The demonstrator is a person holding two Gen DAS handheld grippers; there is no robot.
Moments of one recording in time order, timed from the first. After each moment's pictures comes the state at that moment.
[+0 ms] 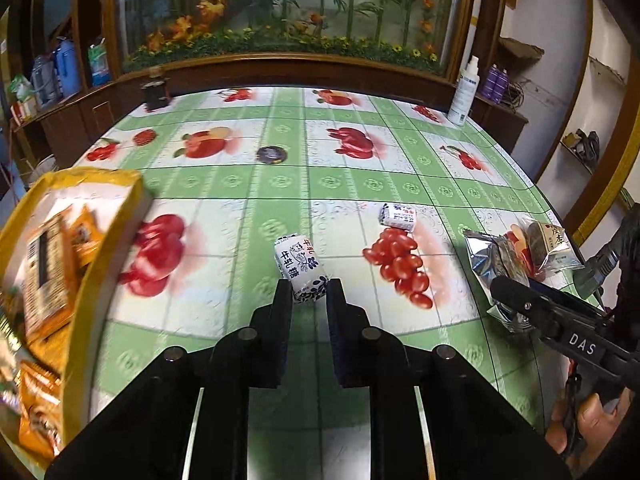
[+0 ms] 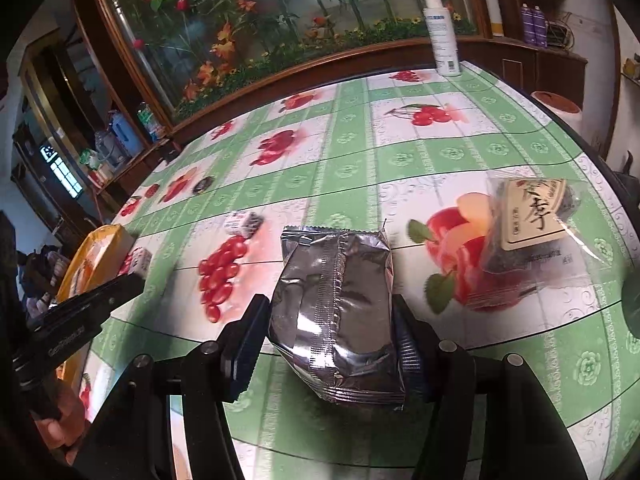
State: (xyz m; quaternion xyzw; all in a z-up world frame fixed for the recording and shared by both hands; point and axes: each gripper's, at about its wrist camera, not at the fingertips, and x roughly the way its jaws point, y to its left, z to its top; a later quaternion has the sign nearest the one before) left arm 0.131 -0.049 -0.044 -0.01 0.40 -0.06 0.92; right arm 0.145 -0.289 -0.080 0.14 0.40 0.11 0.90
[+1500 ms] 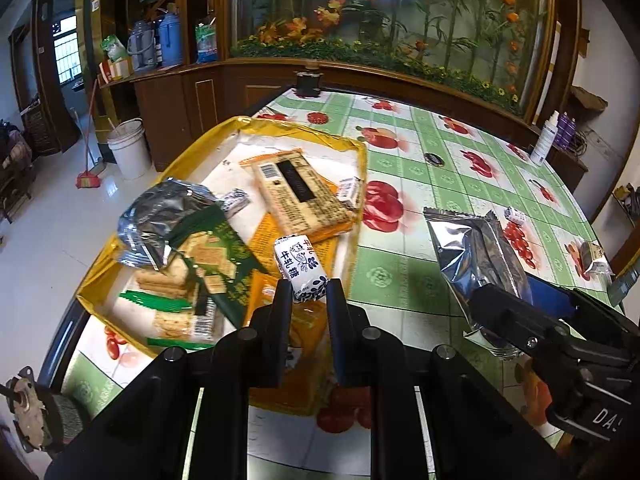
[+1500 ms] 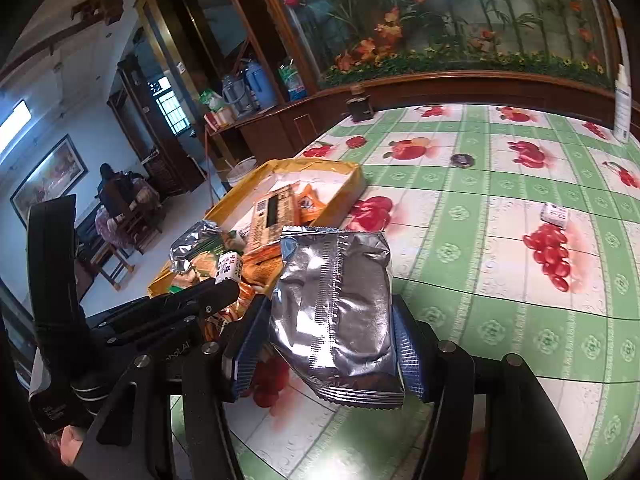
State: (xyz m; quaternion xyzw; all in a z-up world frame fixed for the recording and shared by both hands) left arm 0.043 0.110 -0.035 -0.06 0.38 0.07 0.92; right arm 0.074 -0.056 -0.032 0.06 0.37 0.30 0.88
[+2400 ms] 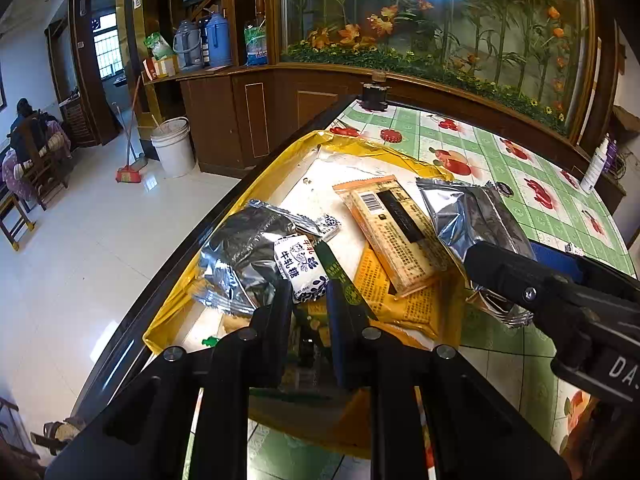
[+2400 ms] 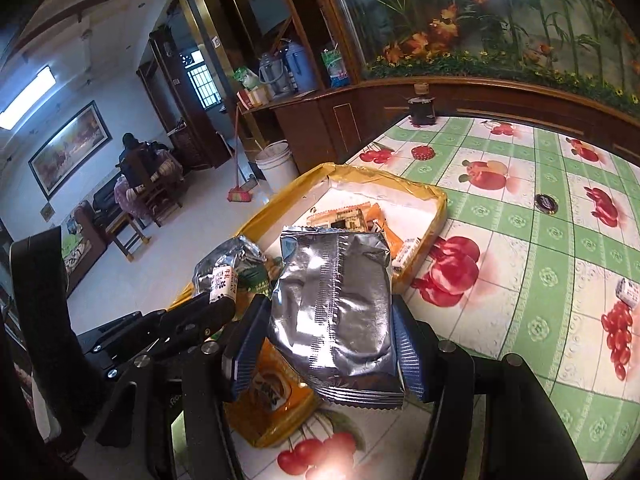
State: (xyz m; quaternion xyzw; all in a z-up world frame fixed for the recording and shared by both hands) left arm 0.063 0.169 -0.035 -0.06 0.38 0.15 0.91; right arm 0.124 0.032 -0.019 0.02 0.38 0.35 0.86
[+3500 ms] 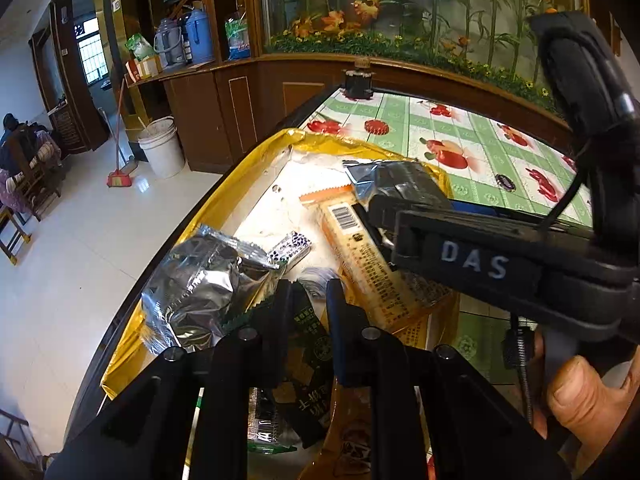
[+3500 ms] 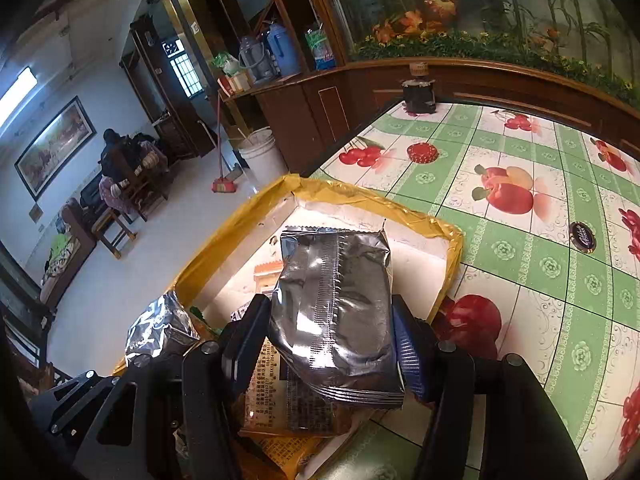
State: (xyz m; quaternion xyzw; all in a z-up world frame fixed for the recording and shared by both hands) left arm 0.104 0.154 -0.043 -0.04 0.40 0.14 0.91; right arm 0.211 0.074 -0.047 0.01 0.41 0.33 0.85
